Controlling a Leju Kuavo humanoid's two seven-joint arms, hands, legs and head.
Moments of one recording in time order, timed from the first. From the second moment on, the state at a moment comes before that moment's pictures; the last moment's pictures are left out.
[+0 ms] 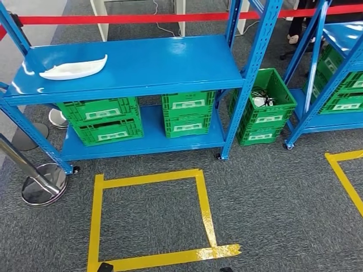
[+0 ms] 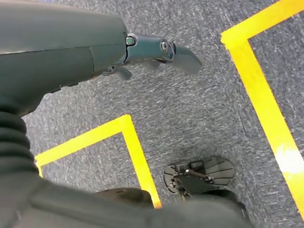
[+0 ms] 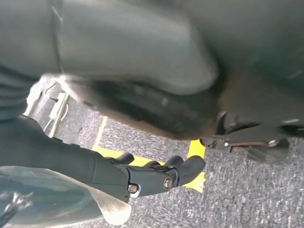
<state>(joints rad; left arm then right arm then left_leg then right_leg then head) -0.05 -0.19 0.64 -0.20 -1.01 0.25 -0.14 -0.04 0.18 -0.59 -0.19 0.82 0.00 0.10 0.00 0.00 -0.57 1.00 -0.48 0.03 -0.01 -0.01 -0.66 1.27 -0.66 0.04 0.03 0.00</state>
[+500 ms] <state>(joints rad) -0.04 -0.19 0.64 -0.20 -0.97 0.23 -0.13 -0.04 0.18 -0.59 -0.20 0.83 -0.03 0.11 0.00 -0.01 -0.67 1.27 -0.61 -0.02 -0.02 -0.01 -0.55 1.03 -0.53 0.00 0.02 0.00</state>
